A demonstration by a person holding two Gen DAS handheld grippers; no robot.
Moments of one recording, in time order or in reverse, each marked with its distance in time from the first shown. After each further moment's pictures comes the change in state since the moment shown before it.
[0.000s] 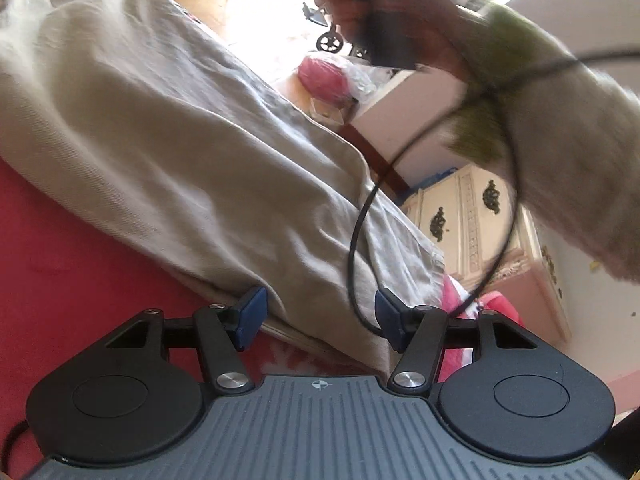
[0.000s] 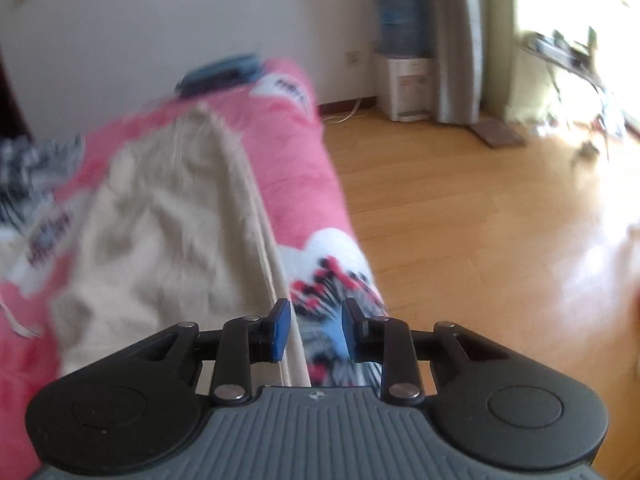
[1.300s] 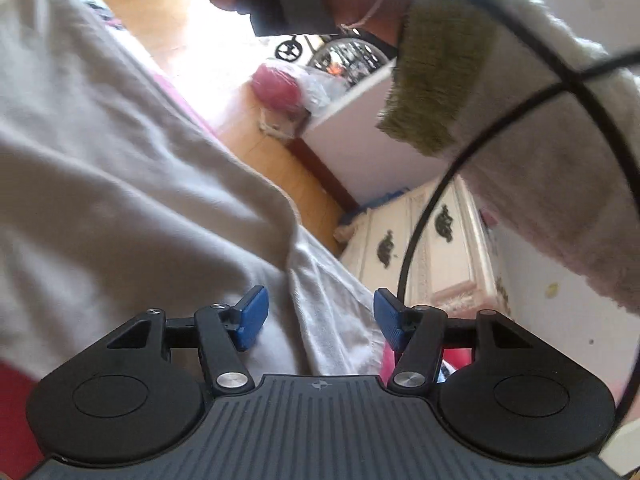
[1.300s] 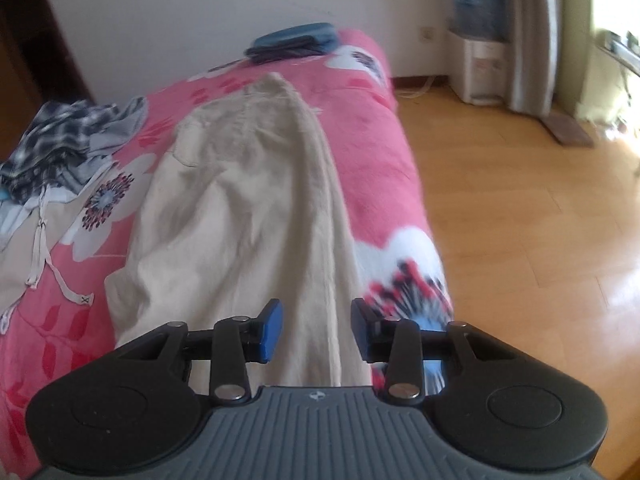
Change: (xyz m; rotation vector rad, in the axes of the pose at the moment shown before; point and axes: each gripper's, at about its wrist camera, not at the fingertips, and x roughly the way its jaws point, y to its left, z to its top) left arm 0.039 -0.014 0.024 -0.054 -0.073 -0.139; right arm 0.044 0.037 0.027 -0.188 0.129 0.167
